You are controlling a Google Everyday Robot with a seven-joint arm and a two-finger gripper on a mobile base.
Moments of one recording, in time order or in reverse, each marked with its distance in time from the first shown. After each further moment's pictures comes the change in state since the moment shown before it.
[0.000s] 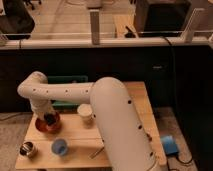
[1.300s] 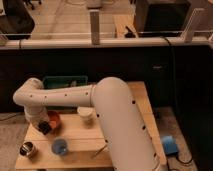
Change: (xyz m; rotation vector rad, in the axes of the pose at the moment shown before) arm -0.036 -0.041 0.000 0.069 -0.016 -0.120
